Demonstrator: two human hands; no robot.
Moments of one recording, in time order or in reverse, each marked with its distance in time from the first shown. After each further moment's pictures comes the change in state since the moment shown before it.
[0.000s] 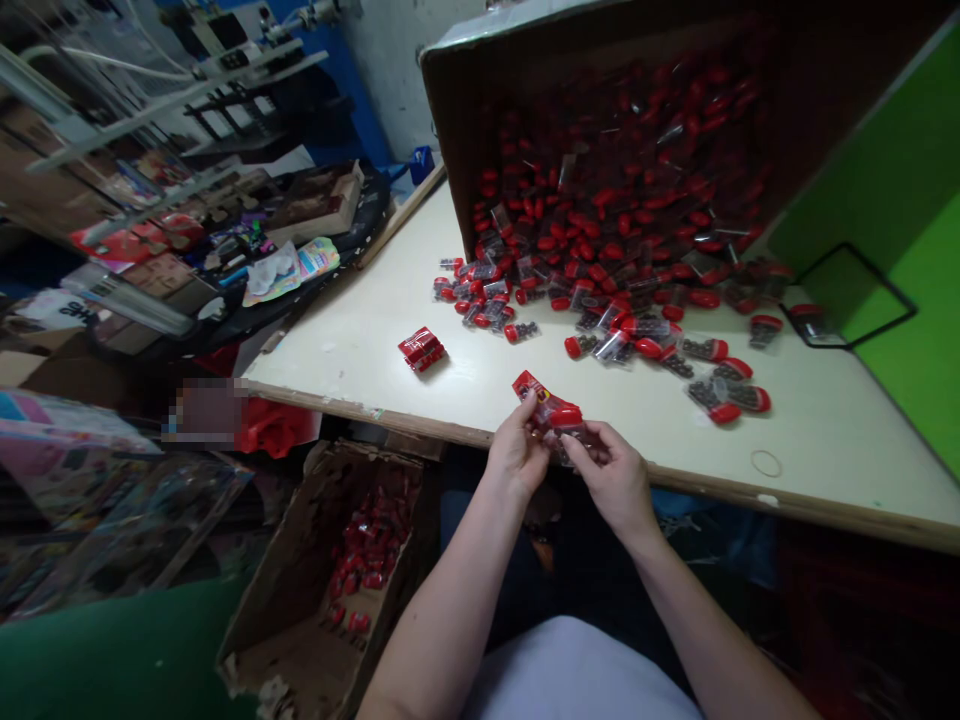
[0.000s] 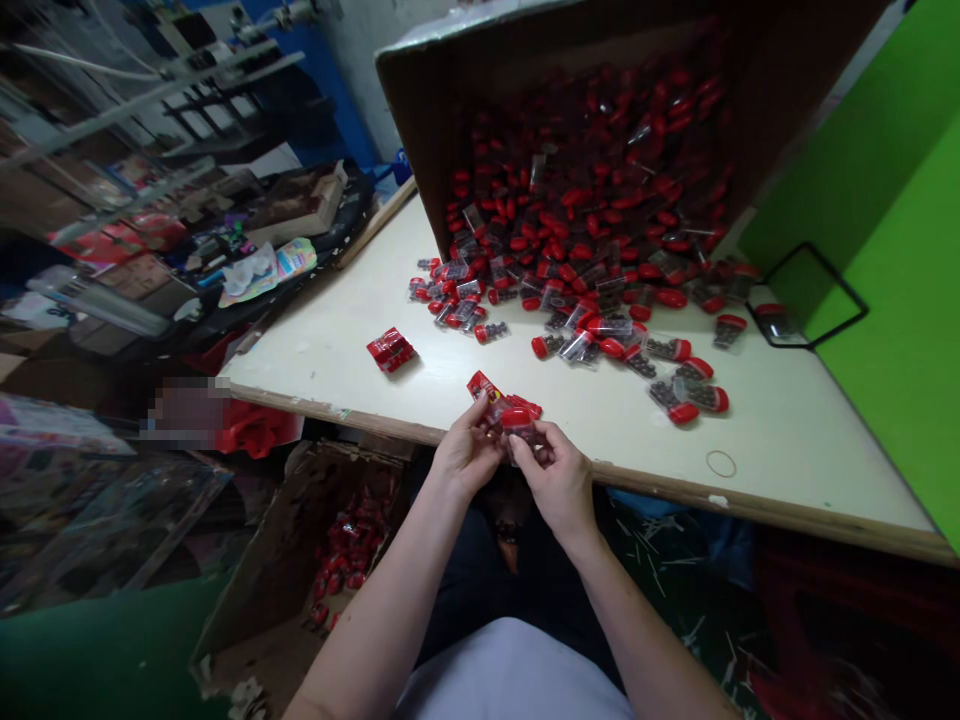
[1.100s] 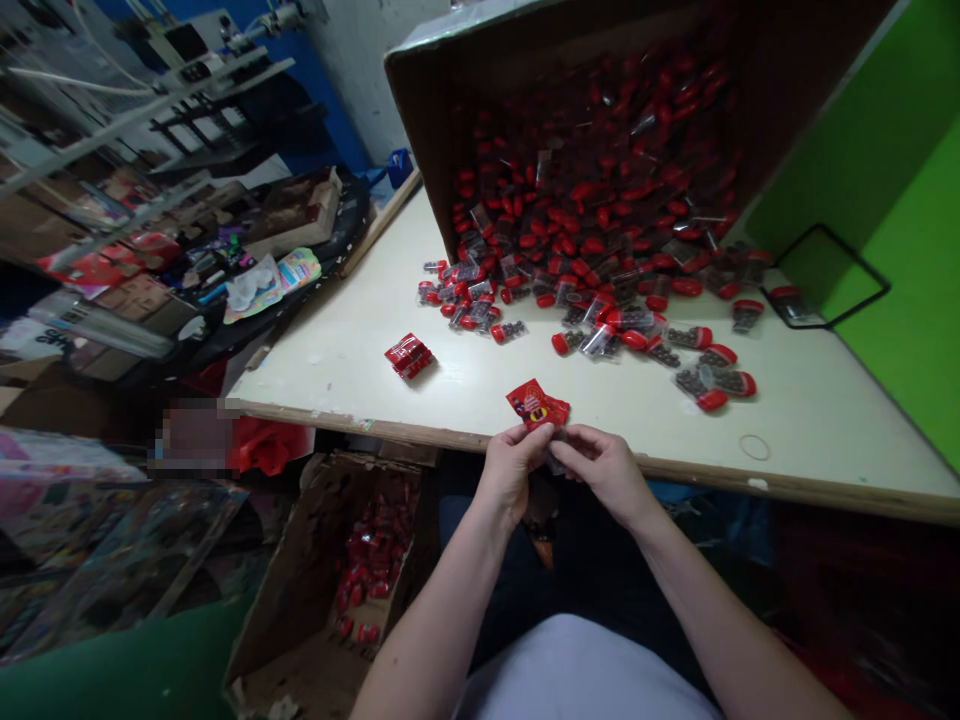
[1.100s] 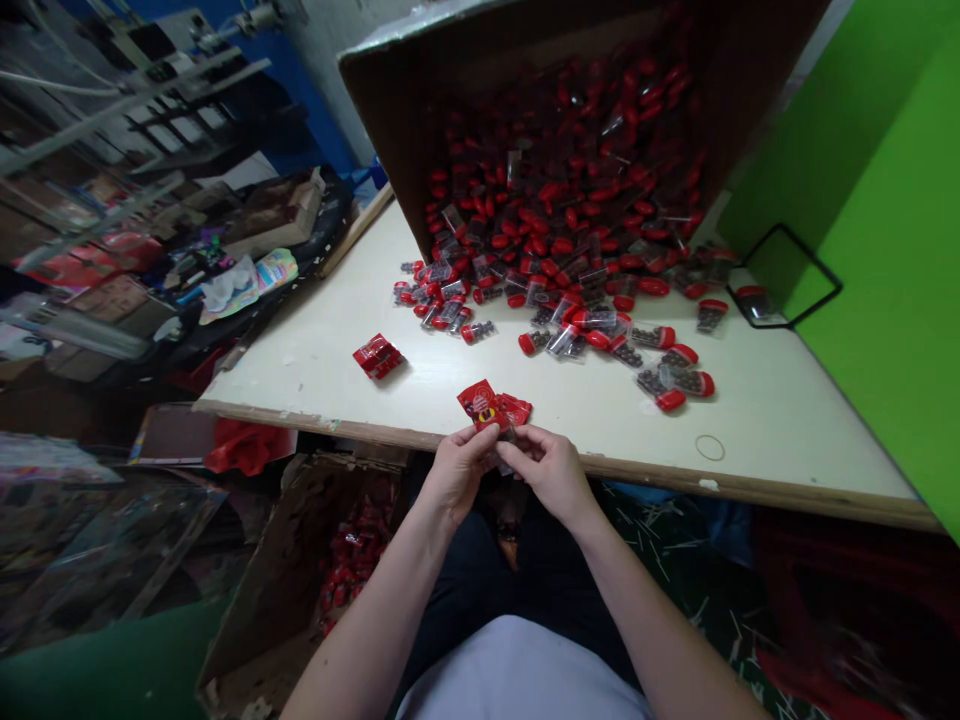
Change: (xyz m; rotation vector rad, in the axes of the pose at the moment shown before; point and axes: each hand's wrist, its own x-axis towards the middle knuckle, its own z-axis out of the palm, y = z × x) left_hand -0.017 -0.007 -0.023 0.453 -0.190 0.145; right_hand 0.010 -0.003 -0.009 0.413 -0.295 0.173
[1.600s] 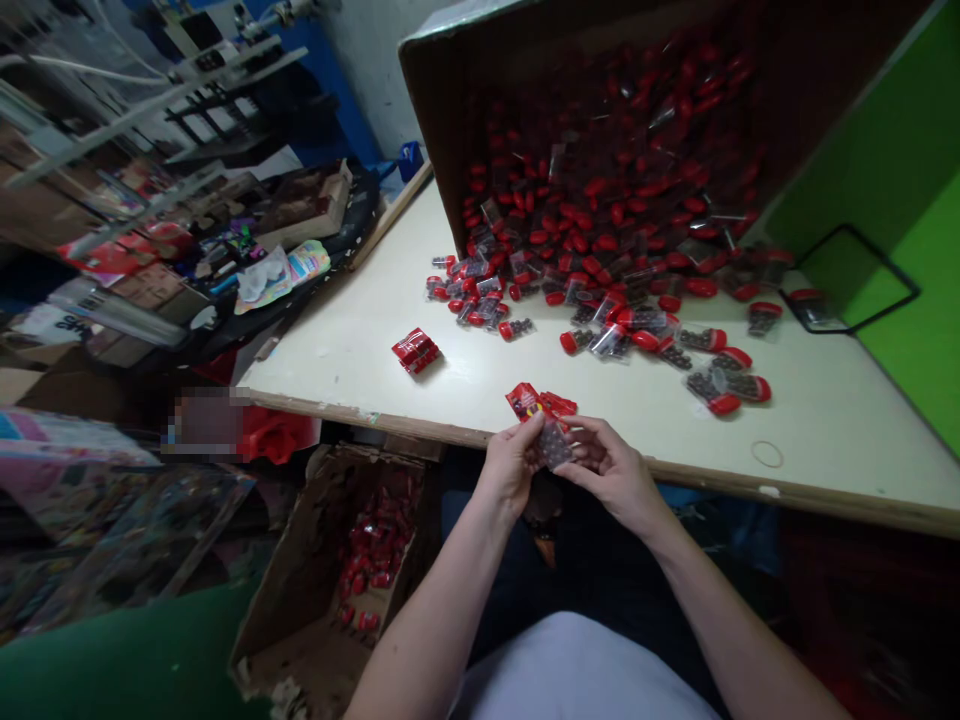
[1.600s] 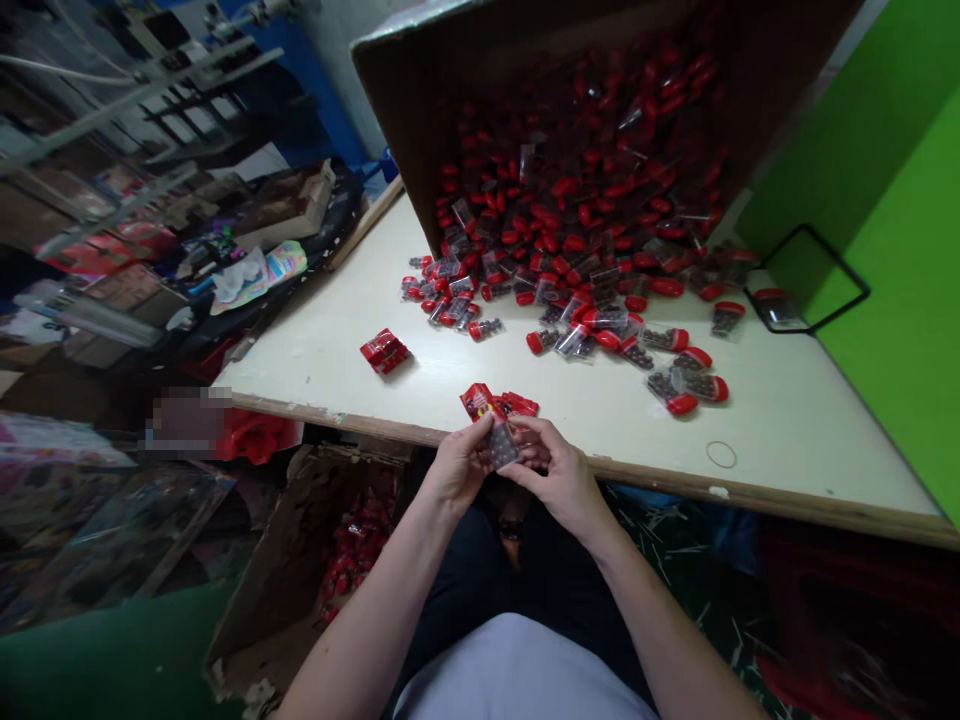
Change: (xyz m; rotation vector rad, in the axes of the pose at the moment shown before) left_hand 0.005 0.003 -0.004 -0.081 0.064 -0.086; right_hand -0.004 0.008 -0.007 -0.050 -0.067 -0.162
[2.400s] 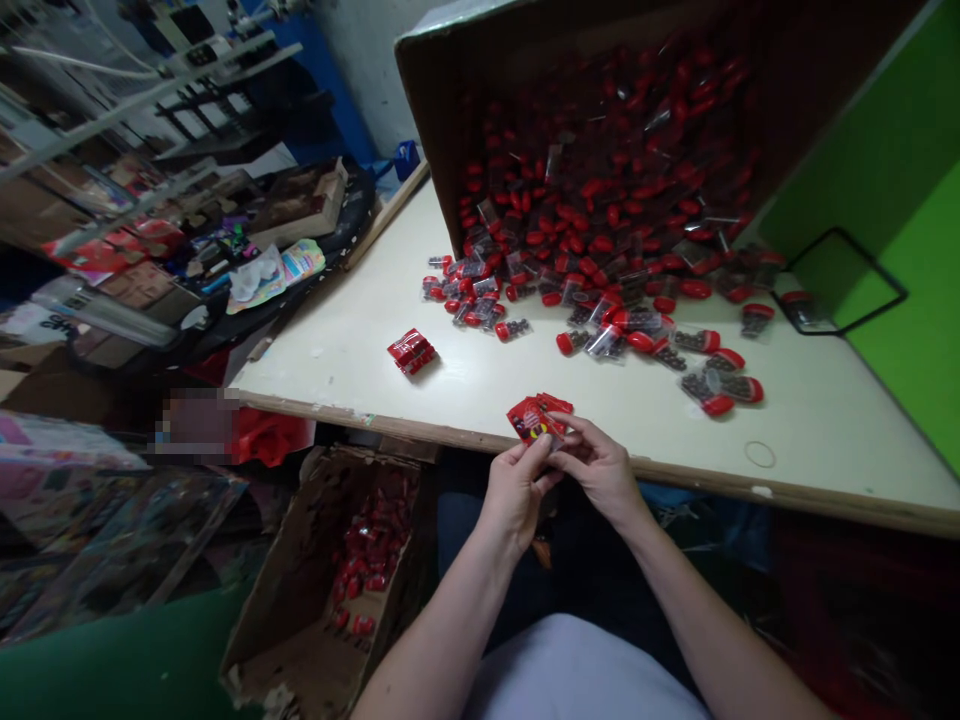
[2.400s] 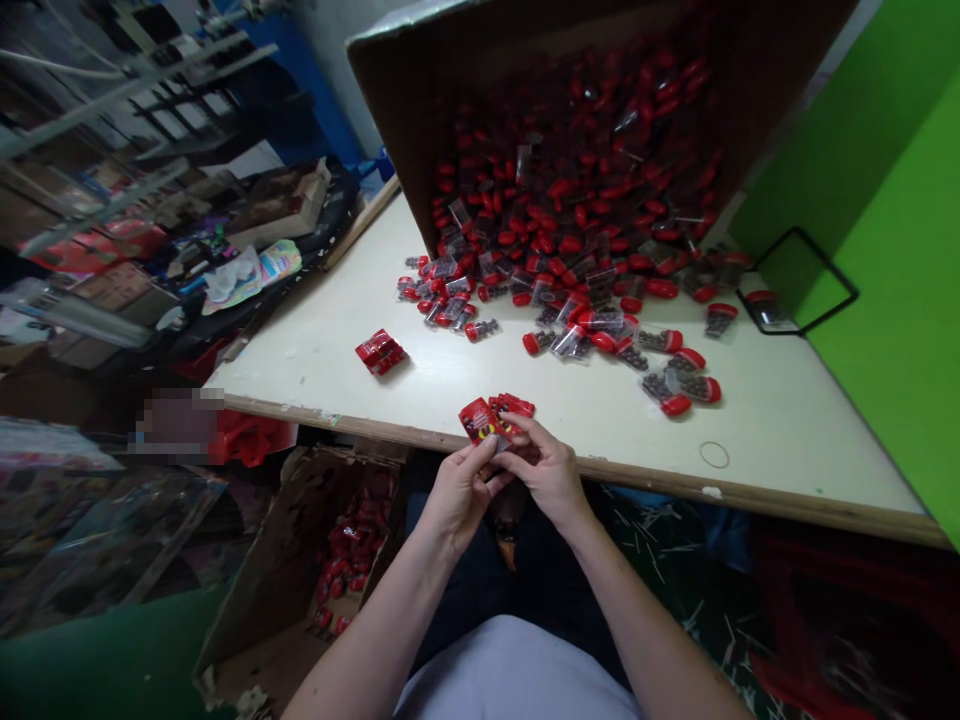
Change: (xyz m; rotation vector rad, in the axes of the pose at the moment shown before) left_hand -0.023 -0.017 0.003 -0.085 -0.026 0.041; right_hand 0.008 0.014 0.011 -0.003 0.100 0.006
